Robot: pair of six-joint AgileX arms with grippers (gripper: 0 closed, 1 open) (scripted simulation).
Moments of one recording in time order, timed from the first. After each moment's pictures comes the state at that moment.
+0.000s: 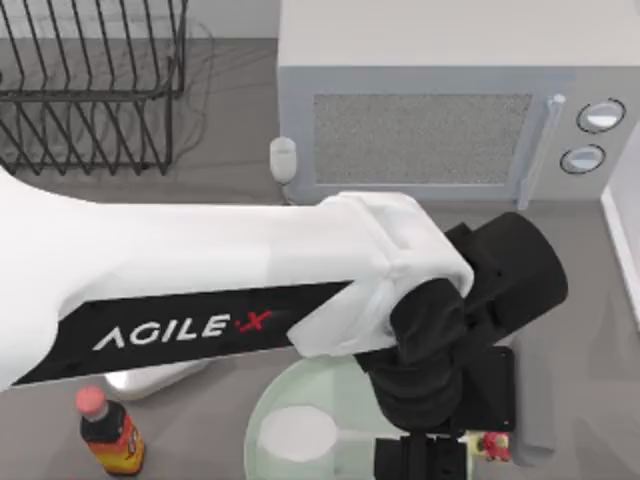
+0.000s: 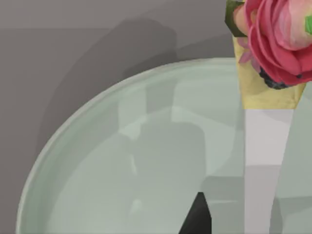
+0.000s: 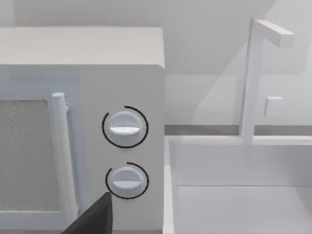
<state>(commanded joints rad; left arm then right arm) -1.10 1.87 1.34 -0.86 0.06 0.61 0.00 0.00 0.00 0.00 0.00 0.00</state>
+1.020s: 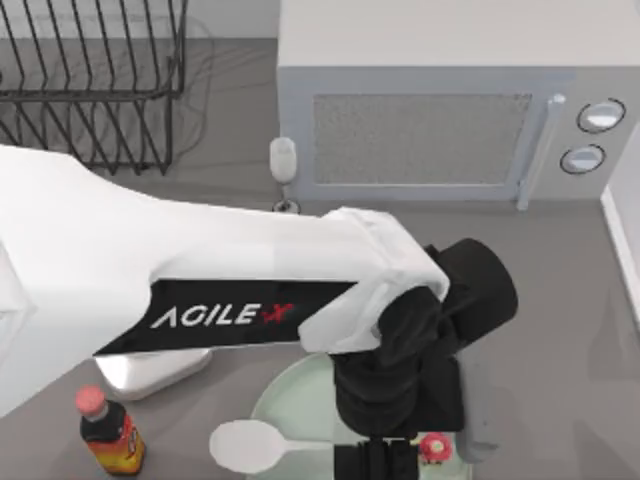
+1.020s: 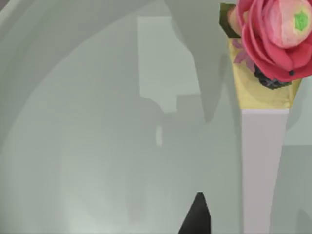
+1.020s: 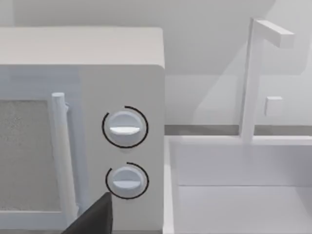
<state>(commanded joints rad) -1.04 1.96 1.28 -0.87 0.01 0.56 0.00 0.00 0.00 0.00 0.00 0.00</state>
